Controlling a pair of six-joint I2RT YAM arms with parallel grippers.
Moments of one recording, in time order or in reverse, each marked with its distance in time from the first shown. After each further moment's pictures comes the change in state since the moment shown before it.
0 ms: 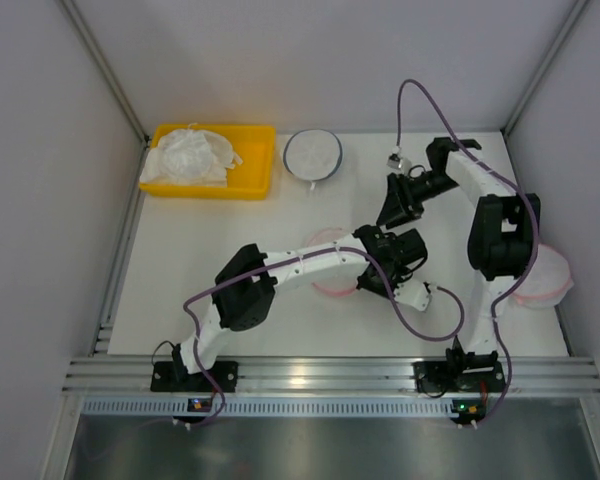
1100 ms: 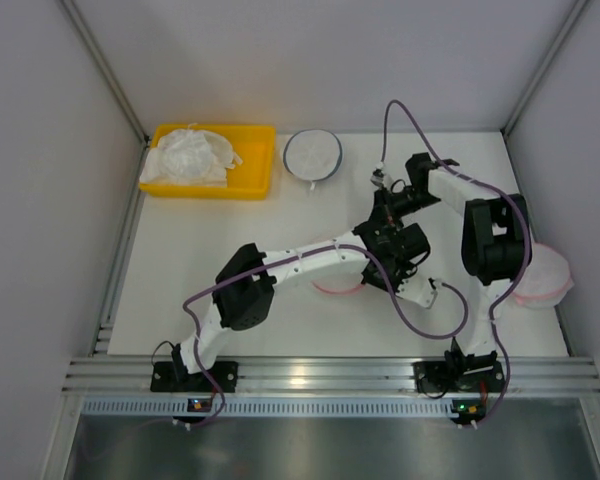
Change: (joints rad) left arm 0.012 0.011 0.037 0.036 0.011 0.059; right arm 0.084 -0.045 -0.293 0.233 -0.140 0.265
